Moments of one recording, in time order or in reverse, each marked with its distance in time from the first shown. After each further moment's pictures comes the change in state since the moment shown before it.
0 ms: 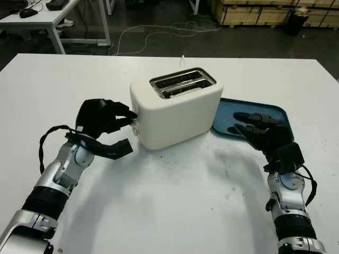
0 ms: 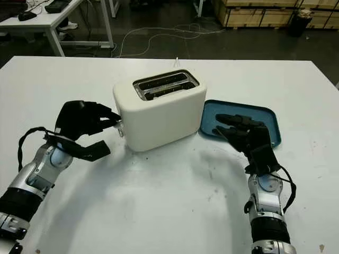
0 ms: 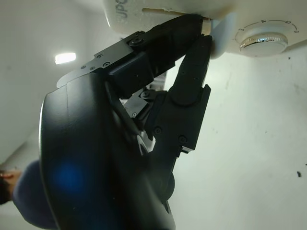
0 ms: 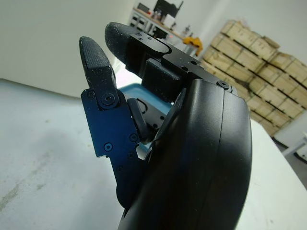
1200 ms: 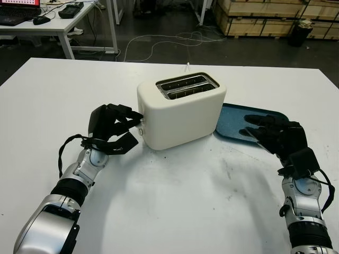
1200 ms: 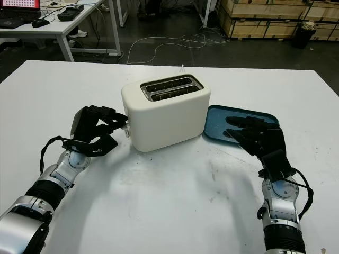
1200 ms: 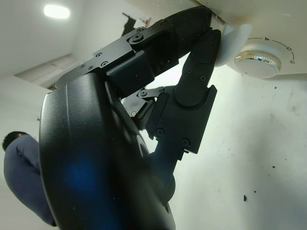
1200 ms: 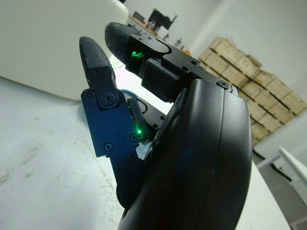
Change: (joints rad) left arm -0.156 -0.169 0.000 0.591 -0.149 -0.217 0.262; right arm 0.065 -0.068 -0.020 -0.084 -0.002 0.000 0.001
